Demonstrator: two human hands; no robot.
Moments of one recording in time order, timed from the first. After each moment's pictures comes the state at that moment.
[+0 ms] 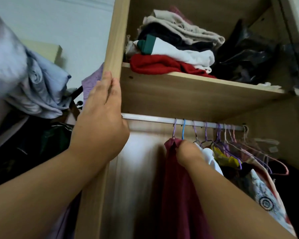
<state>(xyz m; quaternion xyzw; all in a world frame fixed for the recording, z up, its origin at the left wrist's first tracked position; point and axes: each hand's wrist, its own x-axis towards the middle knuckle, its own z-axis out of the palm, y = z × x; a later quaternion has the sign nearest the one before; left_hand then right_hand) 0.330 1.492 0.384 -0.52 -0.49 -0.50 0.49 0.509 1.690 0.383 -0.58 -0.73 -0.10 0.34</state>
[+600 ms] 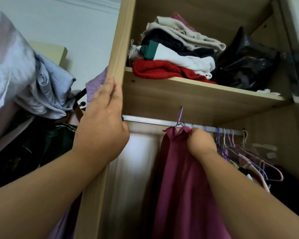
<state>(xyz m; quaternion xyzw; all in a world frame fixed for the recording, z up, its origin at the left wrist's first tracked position) 0.331 1.492 0.383 -0.51 -0.49 -0.51 0.49 0.541 1.678 0.410 -0.55 -0.65 -0.16 0.50</state>
